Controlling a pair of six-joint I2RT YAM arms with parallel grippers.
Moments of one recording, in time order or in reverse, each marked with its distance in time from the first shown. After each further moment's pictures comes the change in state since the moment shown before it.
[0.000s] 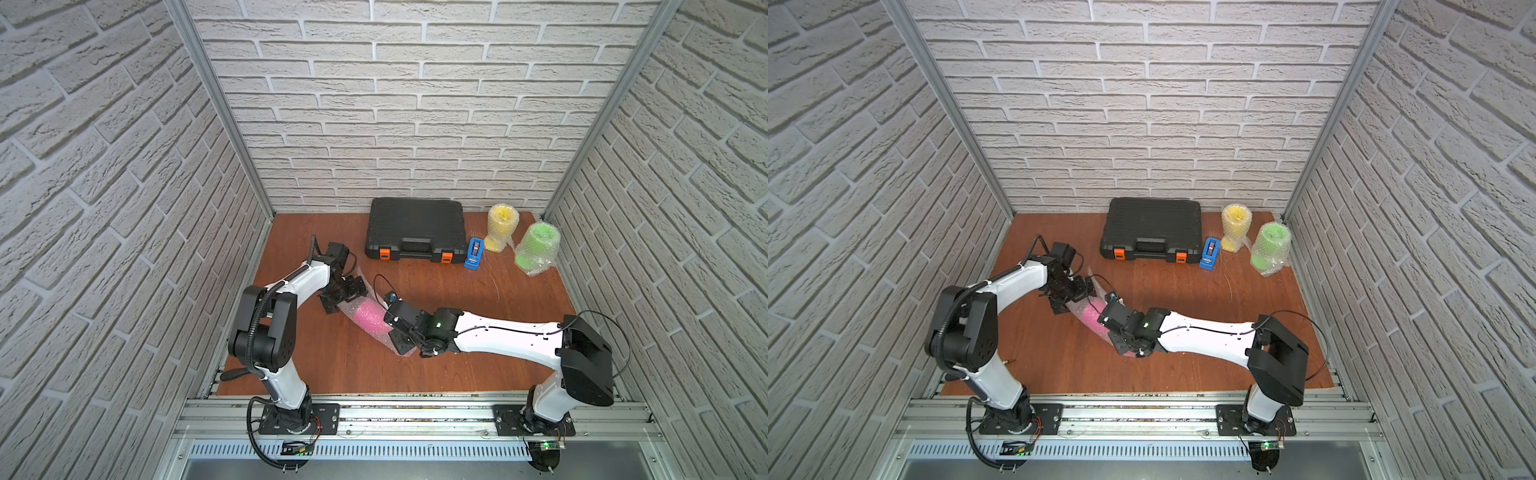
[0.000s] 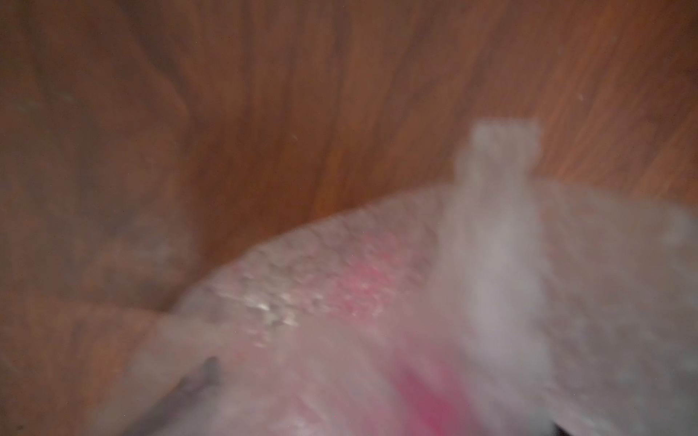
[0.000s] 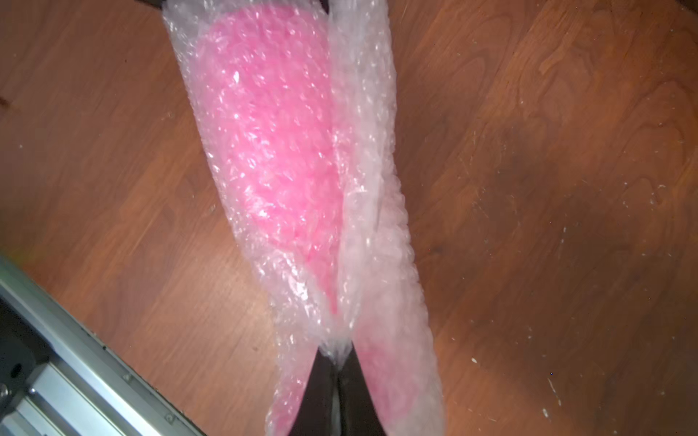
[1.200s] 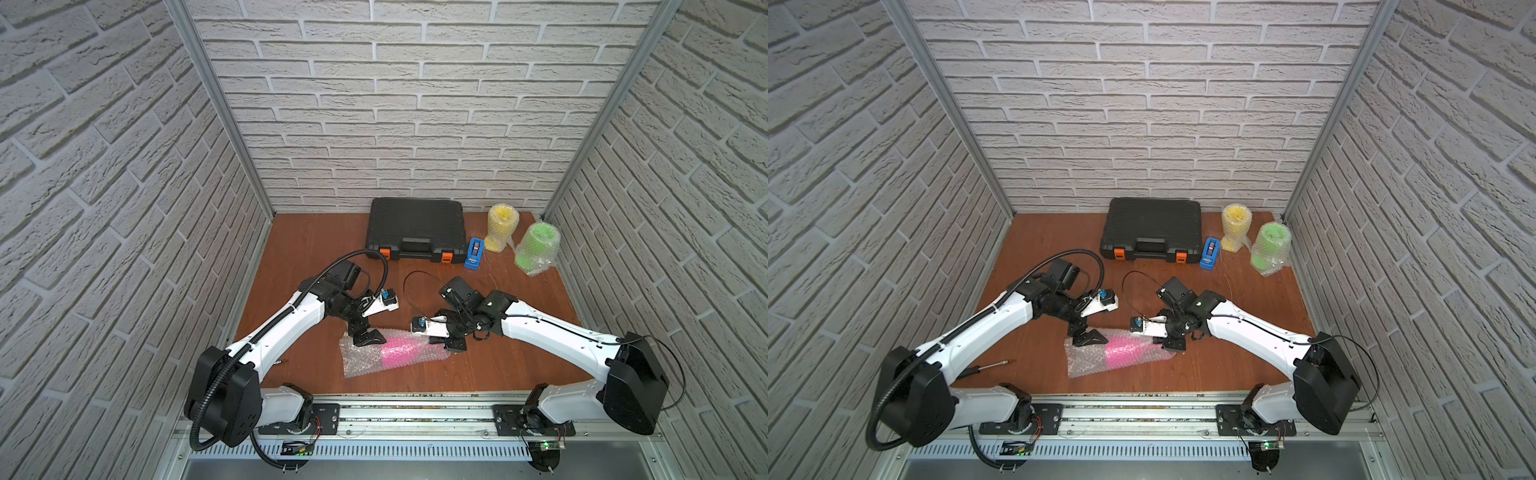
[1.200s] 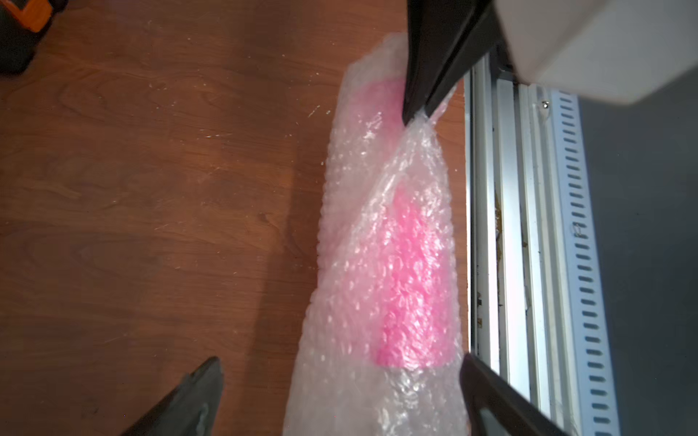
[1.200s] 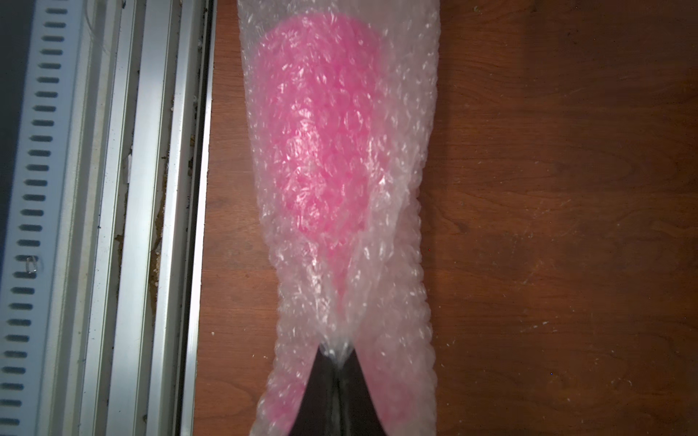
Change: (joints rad) left arm -0.273 -0.389 -0.176 -0.086 0.470 1.530; right arm -0.369 -0.236 -0.174 -0.173 -0.582 -1.201
